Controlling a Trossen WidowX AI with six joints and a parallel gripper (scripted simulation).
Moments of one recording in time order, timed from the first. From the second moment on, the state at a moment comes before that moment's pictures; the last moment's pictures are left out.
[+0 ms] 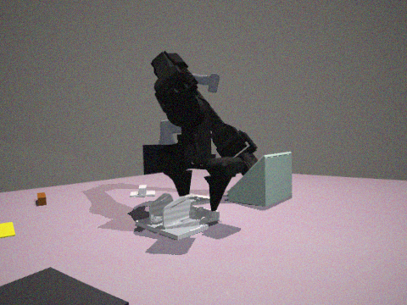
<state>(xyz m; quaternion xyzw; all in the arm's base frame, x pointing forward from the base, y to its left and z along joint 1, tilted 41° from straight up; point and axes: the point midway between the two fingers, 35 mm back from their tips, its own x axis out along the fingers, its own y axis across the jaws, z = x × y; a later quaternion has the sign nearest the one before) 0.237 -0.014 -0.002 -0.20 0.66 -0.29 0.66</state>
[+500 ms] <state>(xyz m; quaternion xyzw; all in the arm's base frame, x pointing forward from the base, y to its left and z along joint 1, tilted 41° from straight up) 0.237 -0.015 -0.004 -0.20 0.66 -0.29 0.66</state>
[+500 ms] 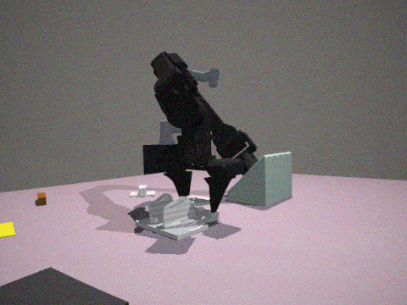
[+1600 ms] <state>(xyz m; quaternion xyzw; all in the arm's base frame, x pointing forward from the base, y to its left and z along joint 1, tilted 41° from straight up) 0.236 -0.020 -0.009 -0.20 0.66 -0.29 0.66</state>
